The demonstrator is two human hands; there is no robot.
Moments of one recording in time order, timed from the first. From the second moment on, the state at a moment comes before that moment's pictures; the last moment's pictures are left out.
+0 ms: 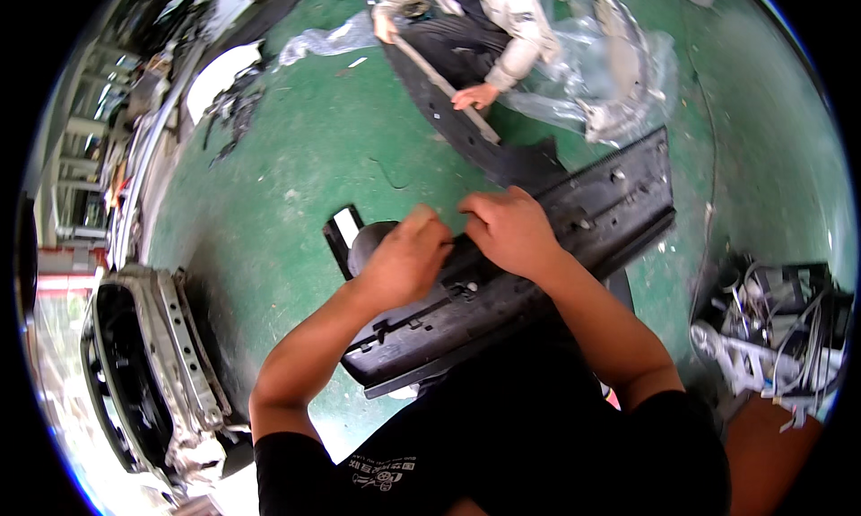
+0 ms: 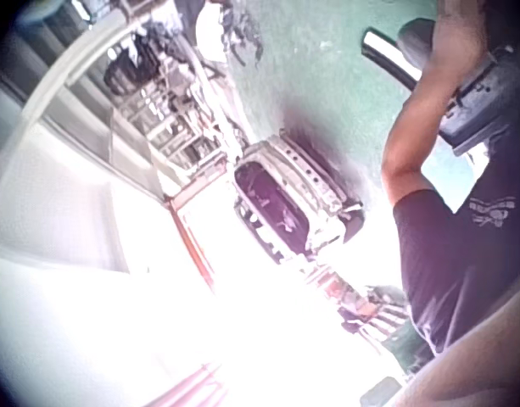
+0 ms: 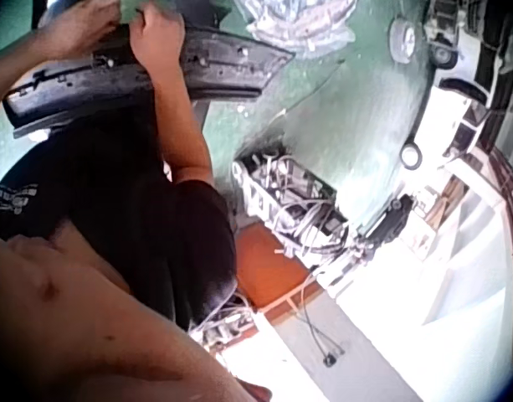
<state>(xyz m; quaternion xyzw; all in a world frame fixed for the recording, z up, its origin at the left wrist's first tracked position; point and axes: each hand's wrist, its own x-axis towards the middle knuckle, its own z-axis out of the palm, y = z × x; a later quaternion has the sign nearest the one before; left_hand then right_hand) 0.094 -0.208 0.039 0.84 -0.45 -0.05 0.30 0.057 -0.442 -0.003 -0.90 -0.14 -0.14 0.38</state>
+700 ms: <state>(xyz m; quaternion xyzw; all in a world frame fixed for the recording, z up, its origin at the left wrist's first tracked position) 0.100 -0.148 0.079 0.84 -0.25 -0.07 0.48 0.053 -0.440 0.002 -0.87 -0.14 -0.14 0.44</state>
